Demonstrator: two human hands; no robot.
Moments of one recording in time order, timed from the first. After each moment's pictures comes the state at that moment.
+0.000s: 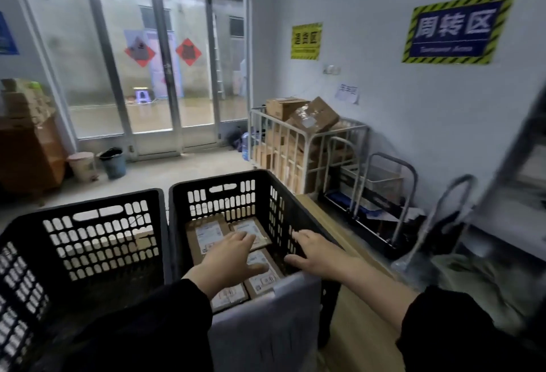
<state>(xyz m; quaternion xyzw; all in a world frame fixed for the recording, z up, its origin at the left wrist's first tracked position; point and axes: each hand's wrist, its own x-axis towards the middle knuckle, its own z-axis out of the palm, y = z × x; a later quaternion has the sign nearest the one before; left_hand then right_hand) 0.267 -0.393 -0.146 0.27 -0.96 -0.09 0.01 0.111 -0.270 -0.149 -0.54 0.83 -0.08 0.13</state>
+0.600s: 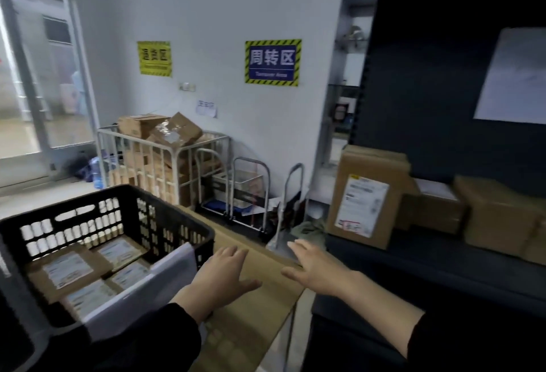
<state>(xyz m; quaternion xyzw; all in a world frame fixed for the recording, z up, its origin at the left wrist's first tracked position) 0.256 -0.185 -0.132 0.01 -0.99 -0.11 0.01 0.188 0.009 -0.117 -0.30 0.95 -0.09 0.07</state>
